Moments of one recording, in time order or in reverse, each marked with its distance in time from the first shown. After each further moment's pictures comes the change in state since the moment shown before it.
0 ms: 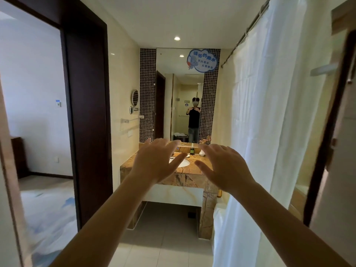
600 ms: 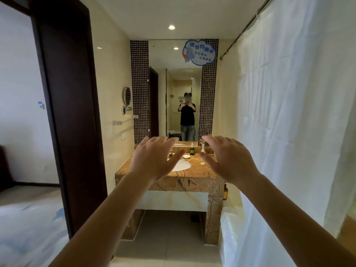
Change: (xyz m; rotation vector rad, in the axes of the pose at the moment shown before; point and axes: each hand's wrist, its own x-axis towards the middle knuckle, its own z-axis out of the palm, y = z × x) left_hand 0.096 -0.101 0.081 -0.030 -0.001 0.036; right_hand 0.130 0.008 0.079 -0.033 0.059 0.038
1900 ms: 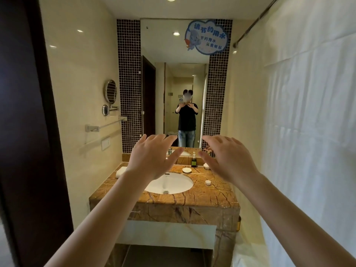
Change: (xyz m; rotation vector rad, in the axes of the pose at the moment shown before) left_hand 0.282 -0.130 0.252 0.000 0.018 -0.037; right_hand 0.287 0.127 0.249 -0.049 -0.009 -0.007
